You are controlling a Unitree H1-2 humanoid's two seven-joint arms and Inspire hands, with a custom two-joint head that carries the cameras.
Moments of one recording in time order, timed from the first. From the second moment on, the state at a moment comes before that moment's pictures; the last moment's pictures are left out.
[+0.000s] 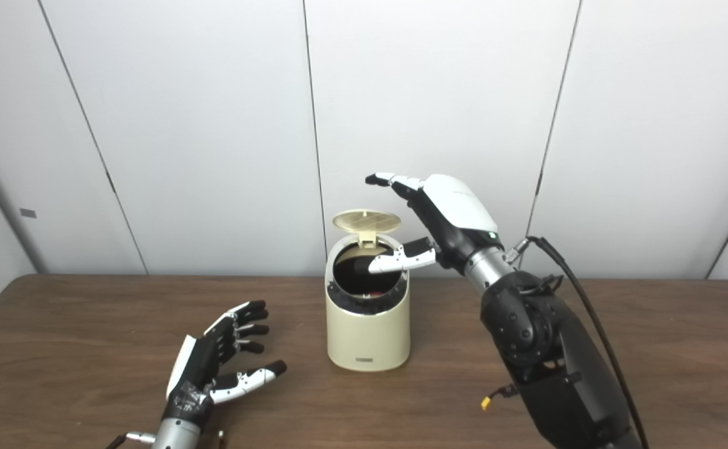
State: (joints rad) left arm -0.23 0.10 0.00 0.24 0.11 -0.26 0.03; right arm -0.73 -0.28 0.27 -0.01 -0.65 0.15 0.22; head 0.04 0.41
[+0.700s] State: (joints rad) left arm -0.23 0.10 0.00 0.24 0.12 -0.26 0.03; right arm -0.72 -0.34 0.32 -0.07 -0.71 0.11 0.34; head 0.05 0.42
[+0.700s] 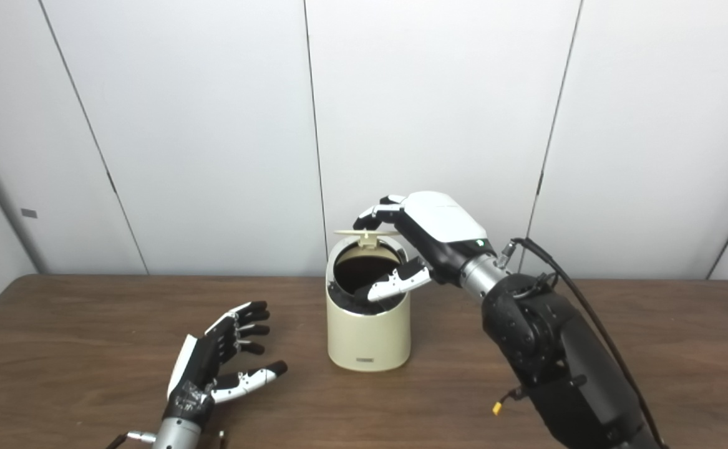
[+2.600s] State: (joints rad) left arm -0.21 0.10 0.00 0.20 0.13 -0.23 0.03; right arm -0.61 -0.35 0.36 -0.15 -0.74 0.05 0.43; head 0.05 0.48
